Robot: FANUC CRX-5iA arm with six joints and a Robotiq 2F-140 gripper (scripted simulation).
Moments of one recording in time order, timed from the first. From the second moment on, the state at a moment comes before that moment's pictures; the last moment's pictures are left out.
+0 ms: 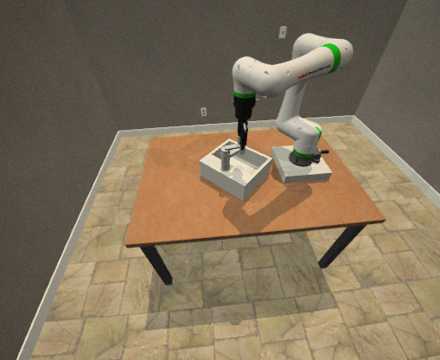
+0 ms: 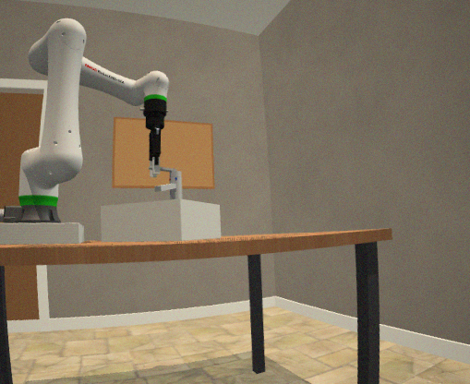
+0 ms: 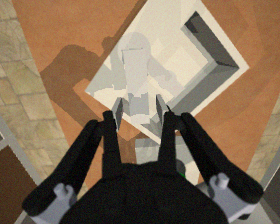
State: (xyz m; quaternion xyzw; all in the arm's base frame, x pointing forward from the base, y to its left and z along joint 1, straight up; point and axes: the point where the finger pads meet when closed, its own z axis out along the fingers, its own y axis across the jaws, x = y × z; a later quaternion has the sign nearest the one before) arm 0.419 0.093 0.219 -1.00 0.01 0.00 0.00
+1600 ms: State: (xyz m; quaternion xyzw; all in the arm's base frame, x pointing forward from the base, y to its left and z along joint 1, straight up) arm 0.419 0.093 0.272 -1.00 0.01 0.00 0.00
